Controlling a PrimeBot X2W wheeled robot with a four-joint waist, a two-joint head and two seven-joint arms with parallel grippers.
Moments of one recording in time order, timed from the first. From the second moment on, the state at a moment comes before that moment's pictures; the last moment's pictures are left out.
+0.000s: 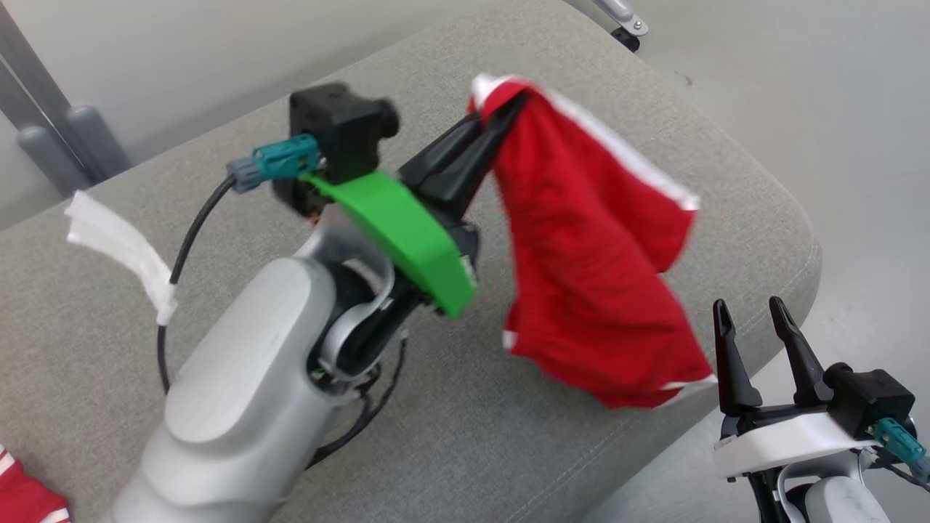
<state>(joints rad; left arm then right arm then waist) -0.72 0.15 -0.62 0.02 -0.79 -0.06 0.19 -0.01 -0.07 0.00 0.08 0.24 0.13 -0.26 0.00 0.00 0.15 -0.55</state>
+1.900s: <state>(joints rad) -0.35 0.19 -0.69 0.45 -0.68 0.03 -0.09 -0.05 -0.09 0.04 0.09 0.24 0.13 -0.26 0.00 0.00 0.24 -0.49</state>
